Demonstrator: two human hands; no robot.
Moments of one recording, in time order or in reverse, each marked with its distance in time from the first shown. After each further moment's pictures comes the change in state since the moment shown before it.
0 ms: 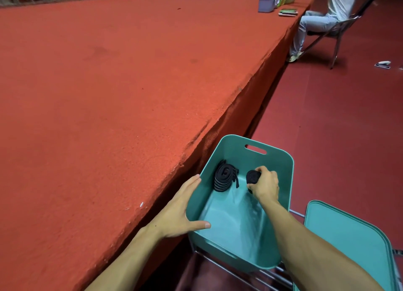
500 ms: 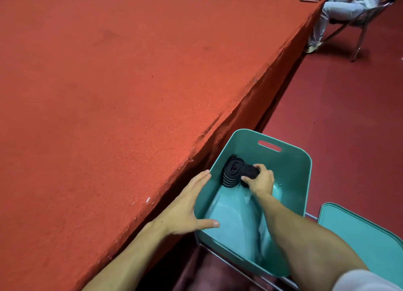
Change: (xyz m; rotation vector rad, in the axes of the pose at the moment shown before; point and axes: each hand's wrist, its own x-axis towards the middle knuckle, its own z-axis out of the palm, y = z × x) left_hand -0.001 -0.001 0.001 -0.004 0.003 0.003; right_hand 0.021 -0.003 0.050 0.179 -0.071 0.046
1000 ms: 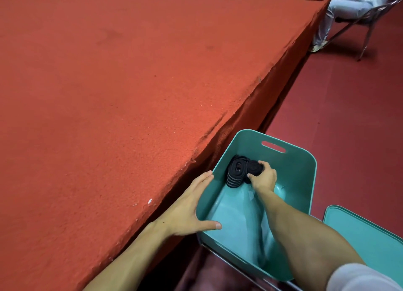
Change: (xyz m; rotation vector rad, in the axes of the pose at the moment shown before) left_hand 0.002 0.000 0.000 0.008 -0.012 0.005; right_hand 0.026 0.005 0.011 0.102 0.048 0.032
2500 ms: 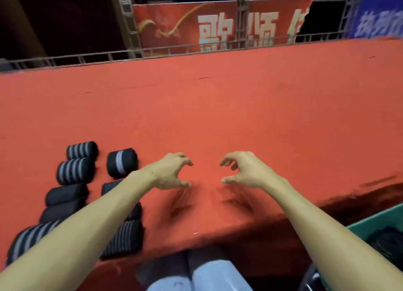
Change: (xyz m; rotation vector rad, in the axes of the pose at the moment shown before) left_hand -0.359 0.017 -0.217 0.725 0.265 -0.688; right_hand -0.374 -0.241 0.079 -0.516 -0.940 -1.412
